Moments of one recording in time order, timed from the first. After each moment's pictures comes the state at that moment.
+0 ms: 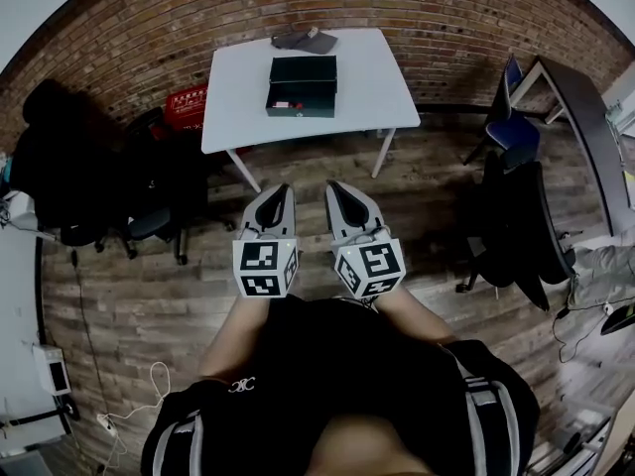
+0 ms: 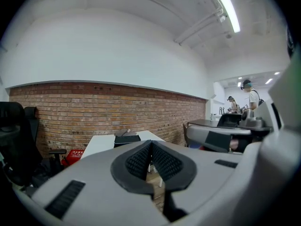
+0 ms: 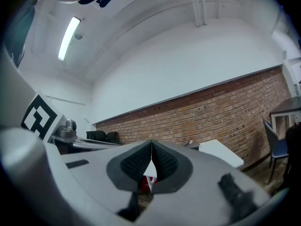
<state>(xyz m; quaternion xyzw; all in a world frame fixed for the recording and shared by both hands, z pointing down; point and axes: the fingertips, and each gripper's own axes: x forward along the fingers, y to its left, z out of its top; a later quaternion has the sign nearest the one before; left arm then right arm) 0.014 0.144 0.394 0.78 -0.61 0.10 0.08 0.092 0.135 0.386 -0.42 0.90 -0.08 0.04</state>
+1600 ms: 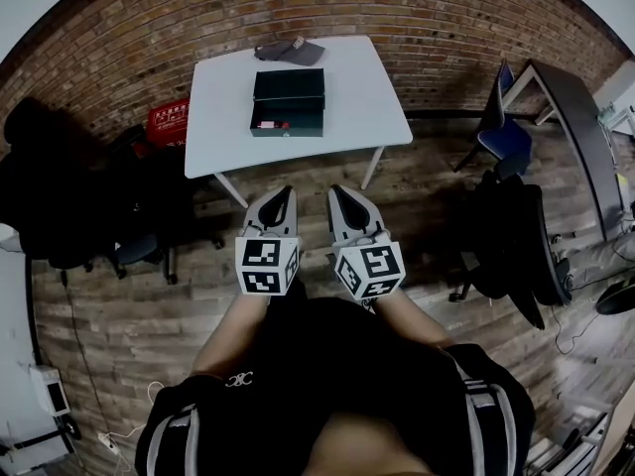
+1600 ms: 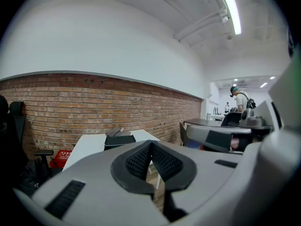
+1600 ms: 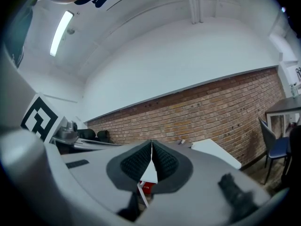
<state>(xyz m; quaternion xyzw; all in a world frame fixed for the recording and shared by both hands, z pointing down) 0.024 0.051 0.417 0.80 -0.58 0.11 0.09 0.101 0.049 0.406 -0.46 0.88 -0.09 0.03</state>
